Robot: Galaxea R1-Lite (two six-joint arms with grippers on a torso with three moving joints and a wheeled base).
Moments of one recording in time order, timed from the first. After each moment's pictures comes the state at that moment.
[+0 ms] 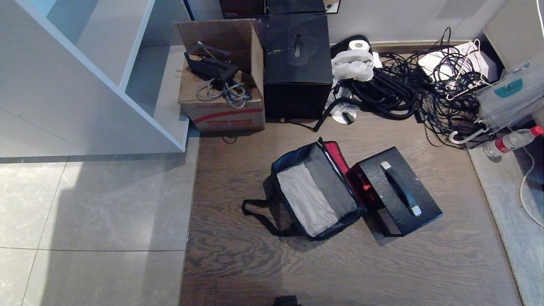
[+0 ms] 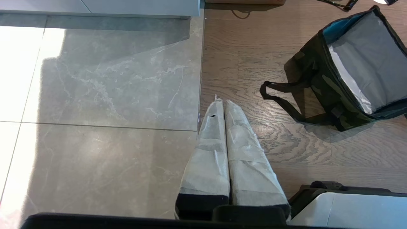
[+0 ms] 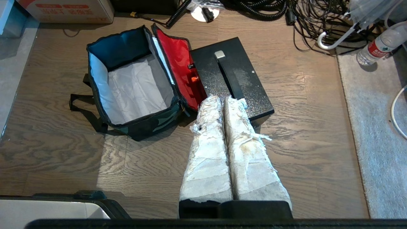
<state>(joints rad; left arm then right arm) 0.00 0.00 0.00 0.00 0.01 -0.01 0.01 0.00 0.00 -0.13 0.01 -0.06</state>
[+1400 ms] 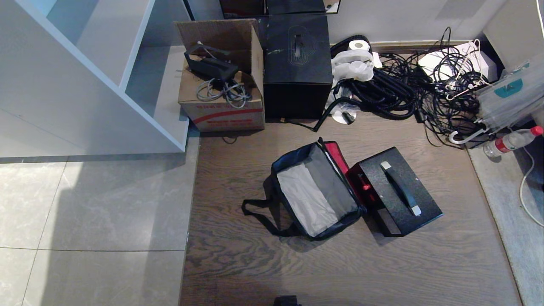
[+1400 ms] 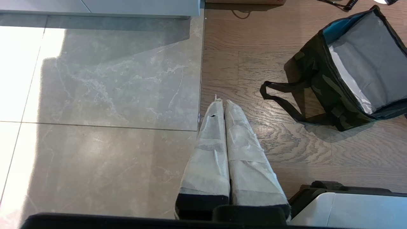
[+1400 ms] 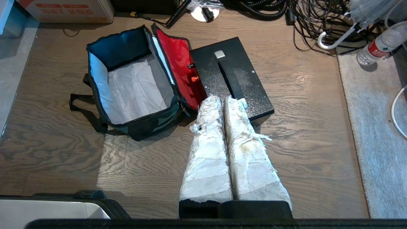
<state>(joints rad) 0.00 0.00 0.00 0.00 0.01 -0.01 0.01 0.00 0.00 -0.13 0.01 -0.06</state>
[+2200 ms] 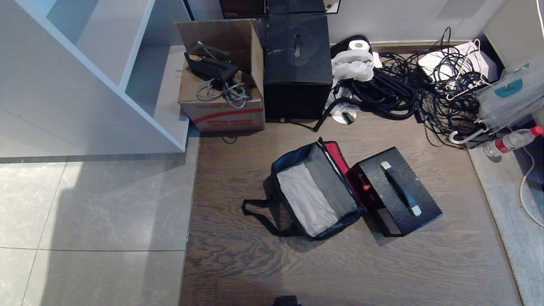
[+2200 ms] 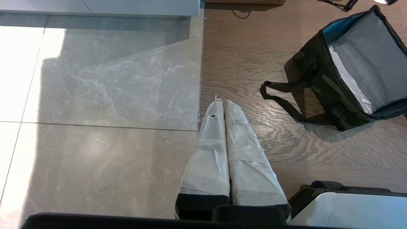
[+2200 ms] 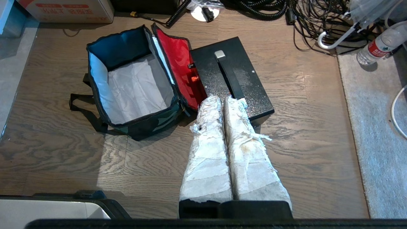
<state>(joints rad) 0.00 0.00 0.00 0.00 0.01 -0.01 0.01 0.00 0.00 -0.13 0.01 -0.06</state>
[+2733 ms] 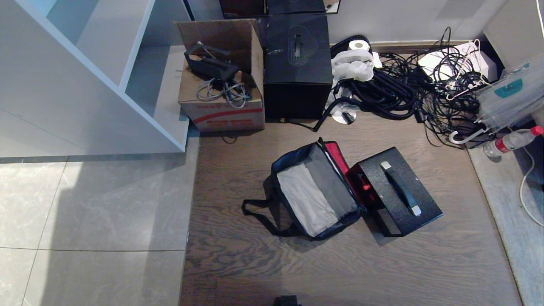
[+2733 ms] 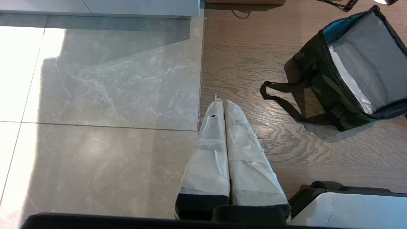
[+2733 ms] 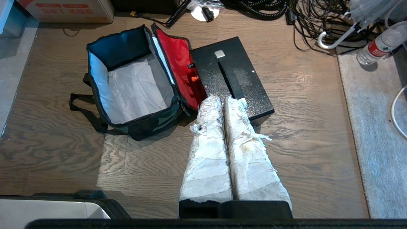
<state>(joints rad) 0.00 0.00 0.00 0.00 0.01 -0.01 0.01 0.00 0.00 -0.13 0.01 -0.06</state>
